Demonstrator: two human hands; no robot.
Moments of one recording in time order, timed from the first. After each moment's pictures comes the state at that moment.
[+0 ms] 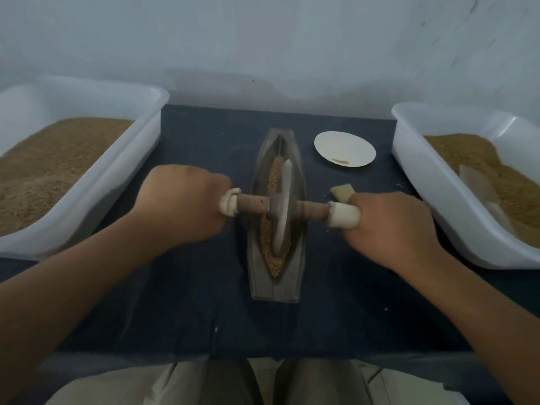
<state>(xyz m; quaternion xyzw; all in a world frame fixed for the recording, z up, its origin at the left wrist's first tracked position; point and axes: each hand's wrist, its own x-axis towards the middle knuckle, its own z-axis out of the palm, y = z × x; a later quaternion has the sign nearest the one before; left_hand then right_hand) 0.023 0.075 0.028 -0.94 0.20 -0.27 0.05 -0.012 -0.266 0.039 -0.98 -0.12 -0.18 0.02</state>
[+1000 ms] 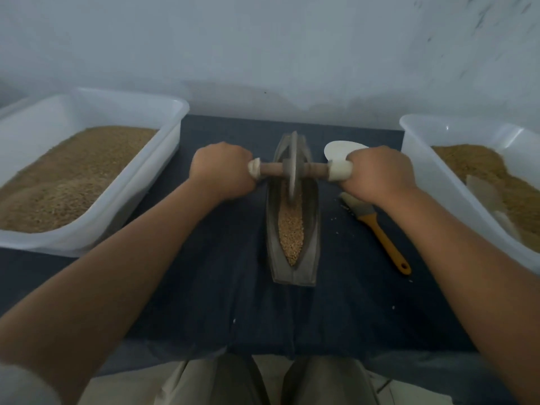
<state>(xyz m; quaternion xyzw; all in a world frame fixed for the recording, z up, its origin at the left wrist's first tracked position) 0.099 0.048 0.038 -0.99 0.09 -0.15 0.00 0.085 -0.248 0.067 -0.98 -0.09 -0.15 -0.02</state>
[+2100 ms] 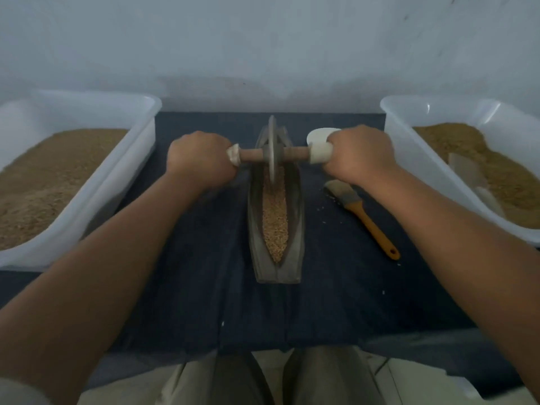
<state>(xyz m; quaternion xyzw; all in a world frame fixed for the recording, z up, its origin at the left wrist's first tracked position) 0.111 0.045 0.039 -0.98 0.07 -0.17 -0.01 0.097 -0.249 0.065 -0.99 -0.08 -0.14 -0.03</state>
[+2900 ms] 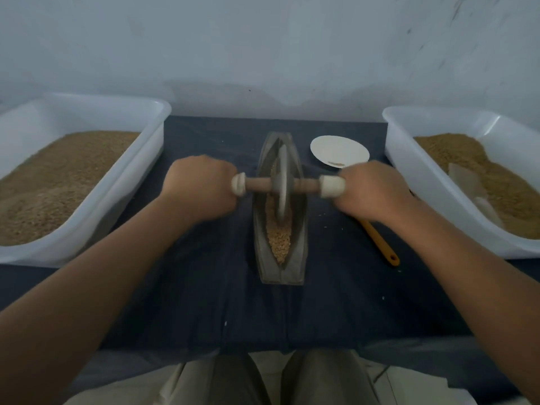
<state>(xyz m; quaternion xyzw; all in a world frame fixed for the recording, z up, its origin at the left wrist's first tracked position) 0.058 0.054 0.043 -0.98 0.12 -0.14 0.05 0.053 -0.262 0.055 -0.99 -0.09 -0.08 -0.01</state>
